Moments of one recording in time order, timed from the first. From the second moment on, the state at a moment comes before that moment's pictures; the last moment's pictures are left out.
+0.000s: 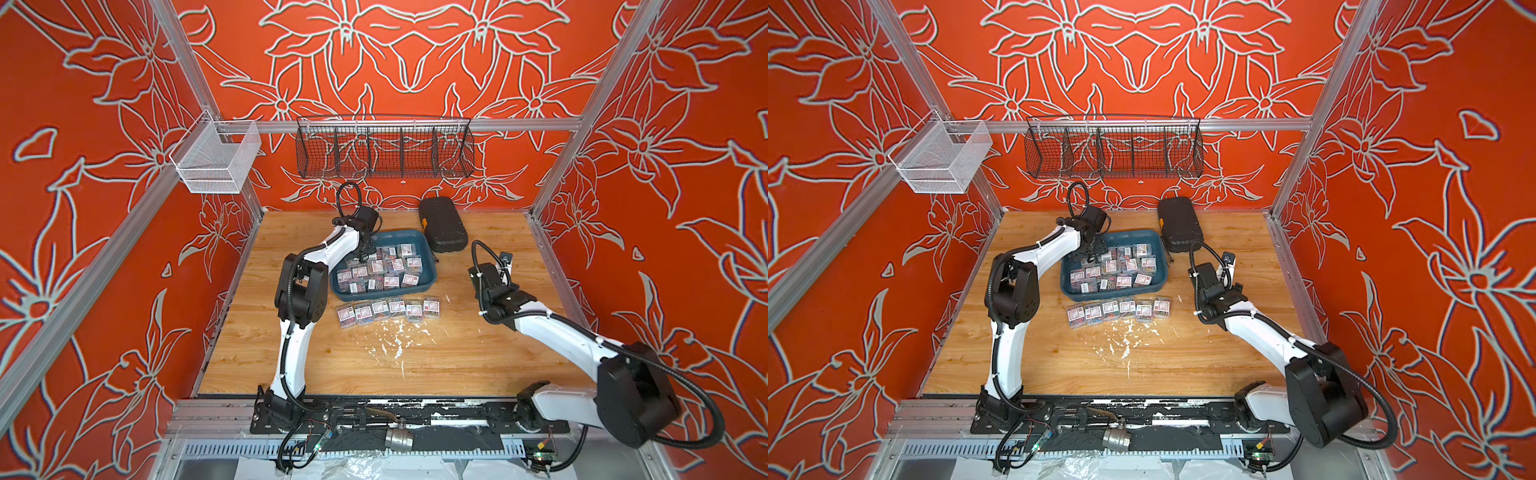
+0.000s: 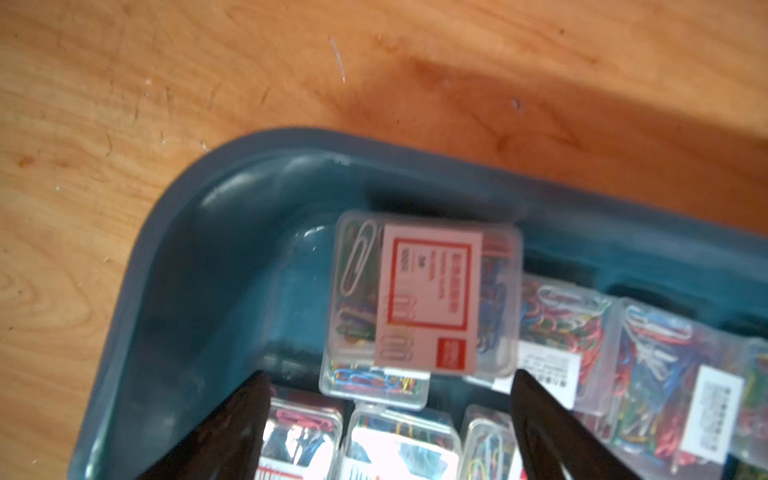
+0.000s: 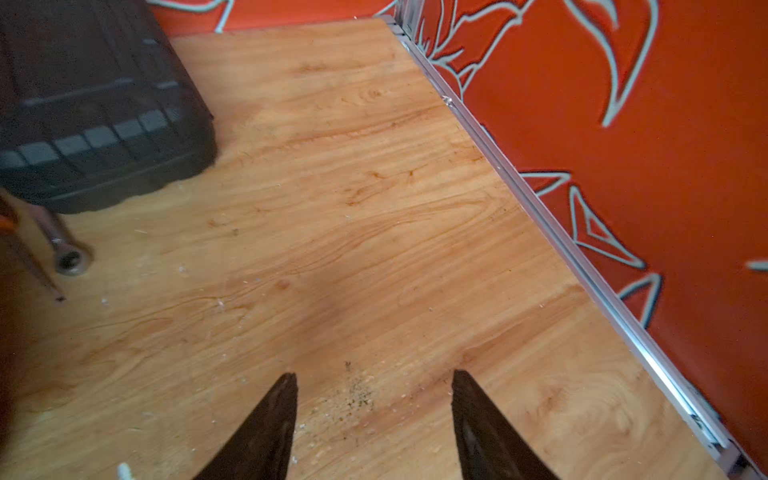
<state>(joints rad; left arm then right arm) -0.30 2.22 1.89 -0.85 -0.31 -0.71 0.43 1.32 0.75 -0.36 0.79 0.59</state>
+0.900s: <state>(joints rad) -0.30 2.33 2.06 -0.96 -0.27 -0.71 0.43 1.31 0.76 -0.35 0.79 0.58</state>
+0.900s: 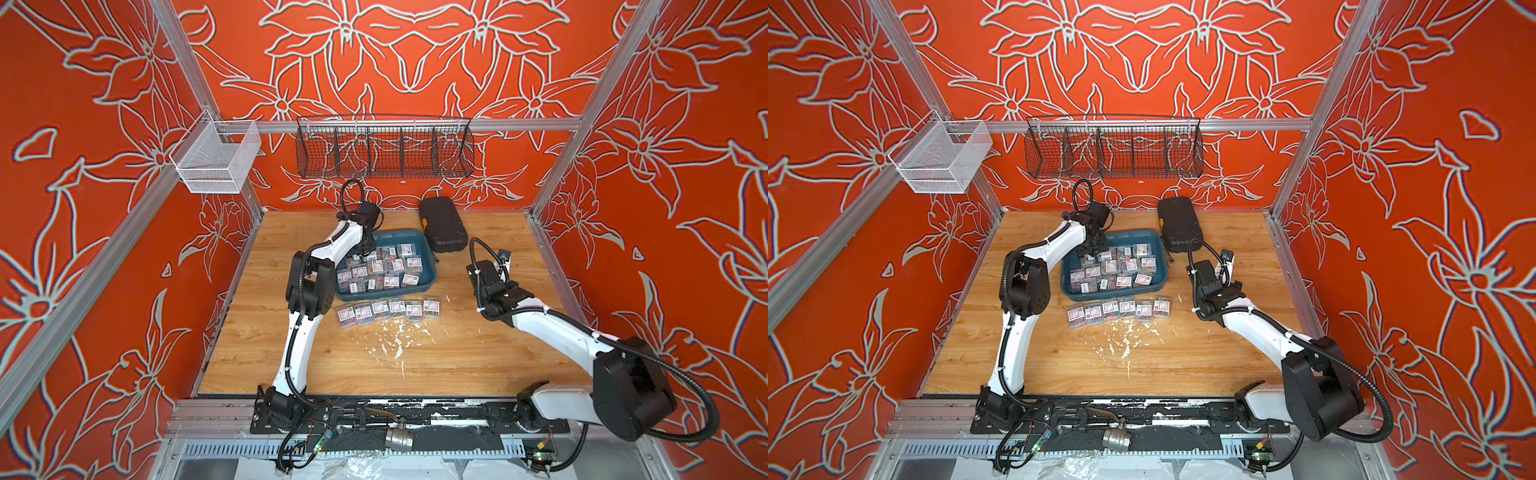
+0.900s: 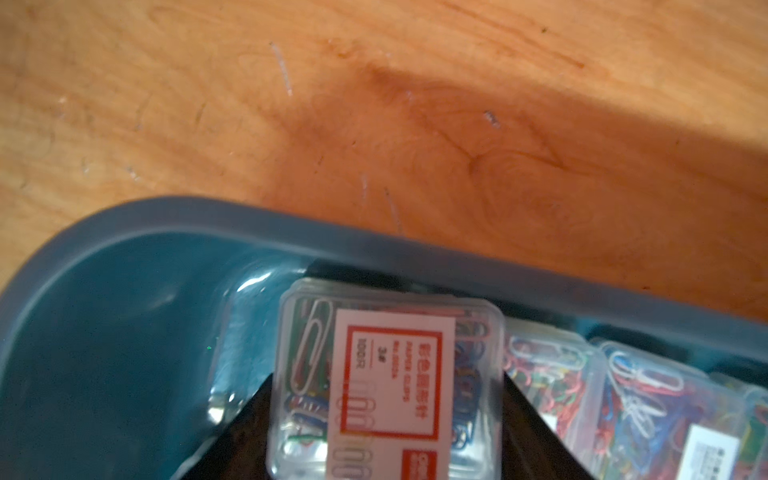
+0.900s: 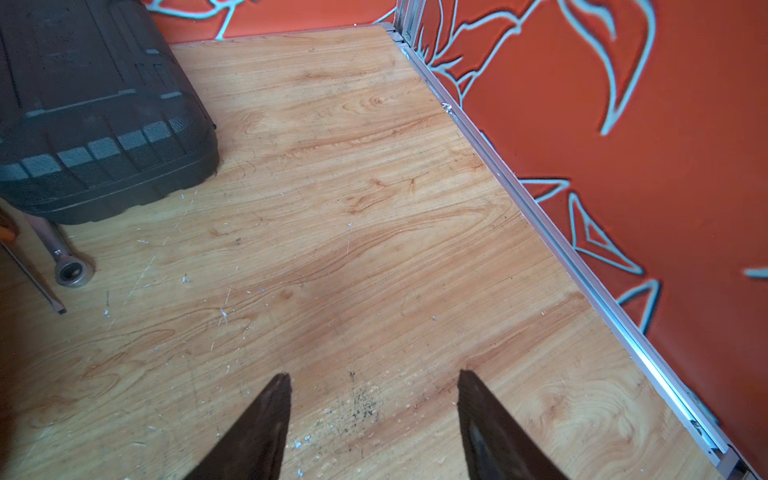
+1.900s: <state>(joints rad) -0.31 1.27 0.90 -0.97 -0.32 -1.33 0.43 1.28 0.74 -0.32 0.78 0.56</state>
